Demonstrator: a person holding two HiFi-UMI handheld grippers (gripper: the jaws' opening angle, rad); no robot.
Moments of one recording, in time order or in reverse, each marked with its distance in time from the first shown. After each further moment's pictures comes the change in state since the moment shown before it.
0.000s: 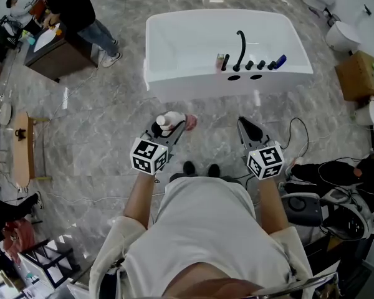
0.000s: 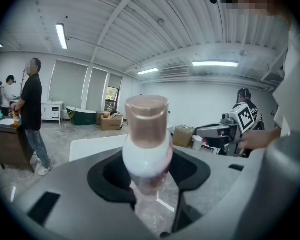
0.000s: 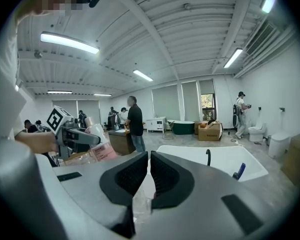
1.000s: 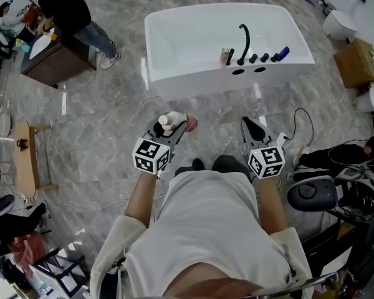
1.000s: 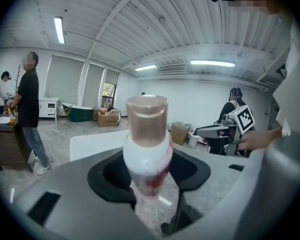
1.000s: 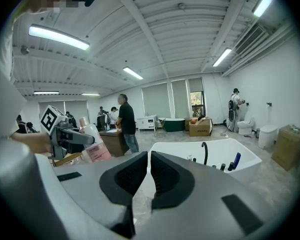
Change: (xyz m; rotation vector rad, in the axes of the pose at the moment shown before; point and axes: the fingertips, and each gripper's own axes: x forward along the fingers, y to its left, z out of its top) left arm -0.022 0.053 -0.022 0.001 0.045 -0.058; right arm 0.032 0.036 -0.021 0.070 0.019 -0.121
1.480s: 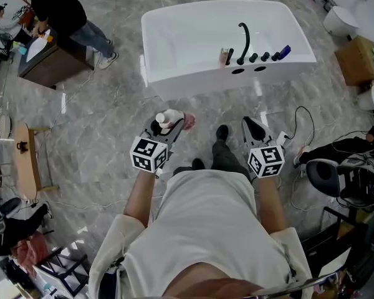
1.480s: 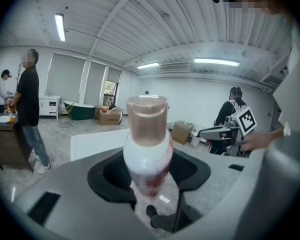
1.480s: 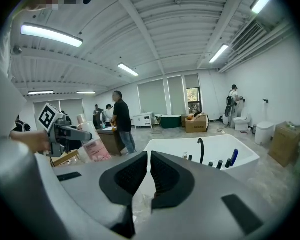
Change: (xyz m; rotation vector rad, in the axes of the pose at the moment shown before) left arm 0.030 0.025 0.008 -0.010 0.017 0.016; right arm 0.024 -0.031 -0.006 0.026 0.035 -0.034
